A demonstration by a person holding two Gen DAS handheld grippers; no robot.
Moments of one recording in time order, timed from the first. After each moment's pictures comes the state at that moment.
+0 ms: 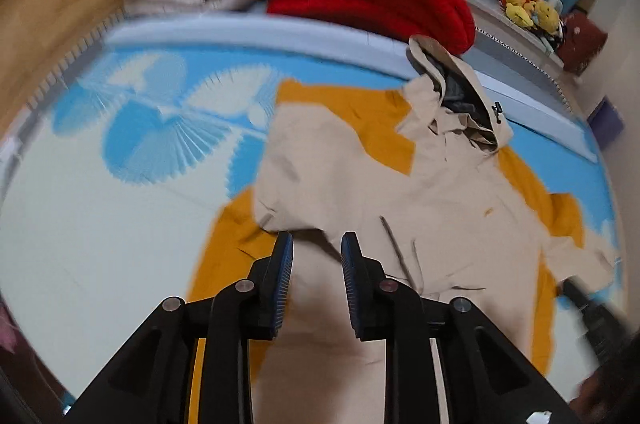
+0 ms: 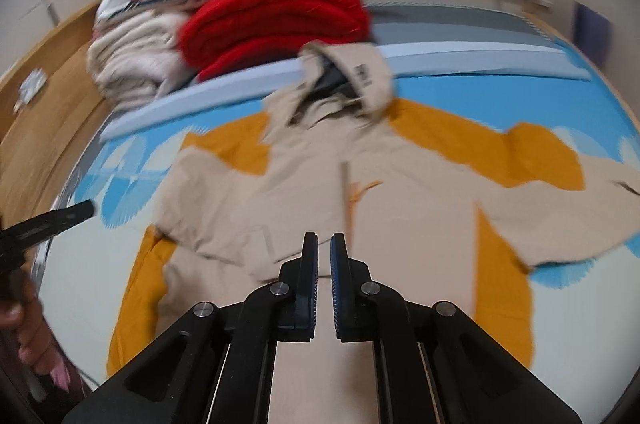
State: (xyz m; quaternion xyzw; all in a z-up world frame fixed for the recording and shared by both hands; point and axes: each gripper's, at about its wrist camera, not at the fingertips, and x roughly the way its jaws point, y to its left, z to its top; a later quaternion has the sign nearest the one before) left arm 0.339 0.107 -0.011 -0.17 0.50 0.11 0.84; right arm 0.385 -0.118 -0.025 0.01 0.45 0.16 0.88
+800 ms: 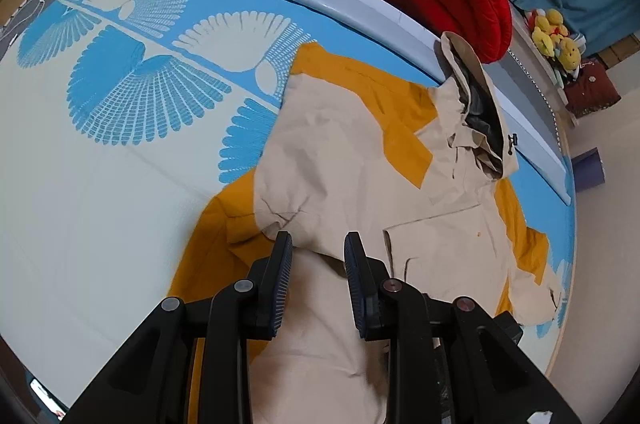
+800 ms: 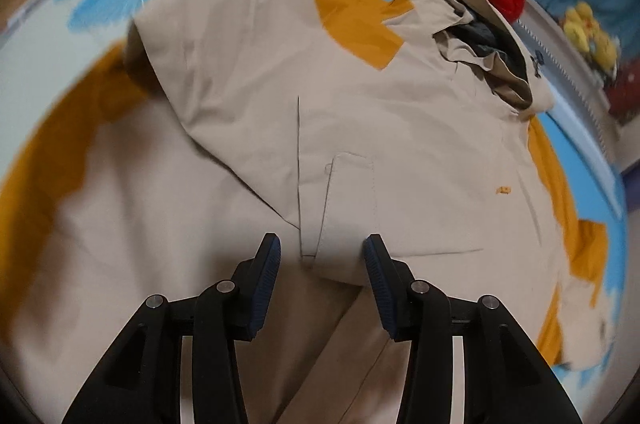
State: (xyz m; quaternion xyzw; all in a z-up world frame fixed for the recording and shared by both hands) left arm 0.372 0.179 -0.039 -0.28 0.54 0.10 0.79; right arm 0.404 0.031 -0.179 -0.29 0.48 0.18 0.81
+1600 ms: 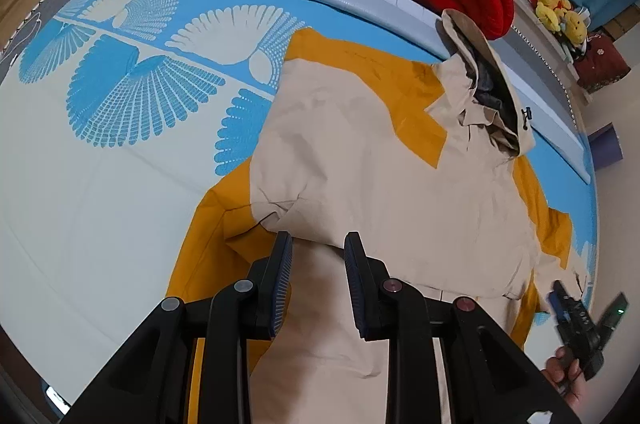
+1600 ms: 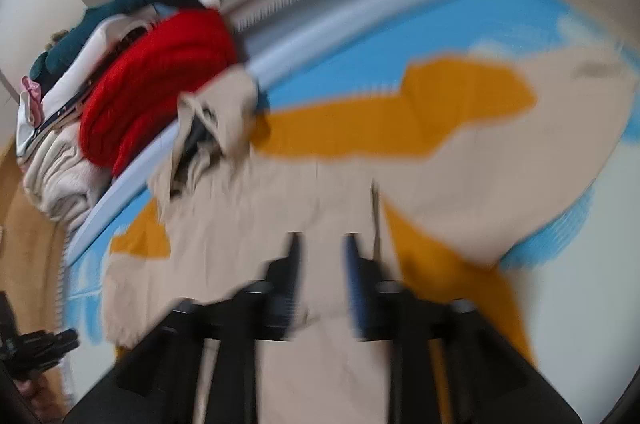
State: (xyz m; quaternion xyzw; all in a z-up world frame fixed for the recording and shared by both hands) left arm 0.375 0.155 -0.055 -0.23 0.56 0.11 0.79; right arm 0.475 -0.279 -0.110 0.25 0.48 0.02 0.84
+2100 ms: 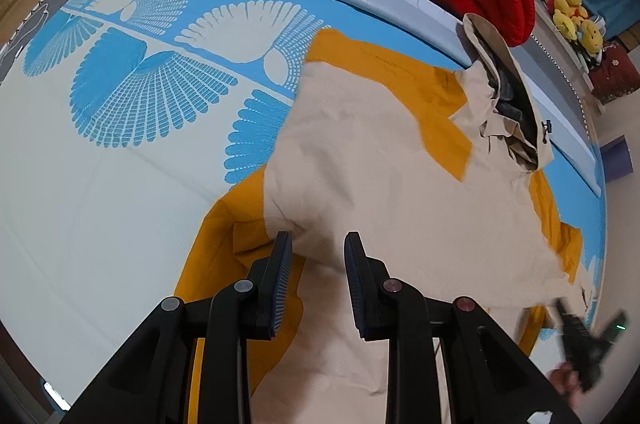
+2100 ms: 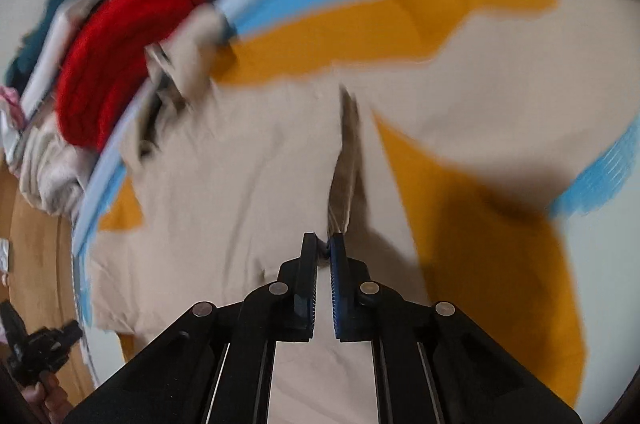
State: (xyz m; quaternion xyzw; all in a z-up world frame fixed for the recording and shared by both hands) left arm 0.388 0.164 -0.068 -0.24 0.56 0.13 0.78; right arm 0.469 -0.282 -0.126 0.27 0.47 0.01 0.84
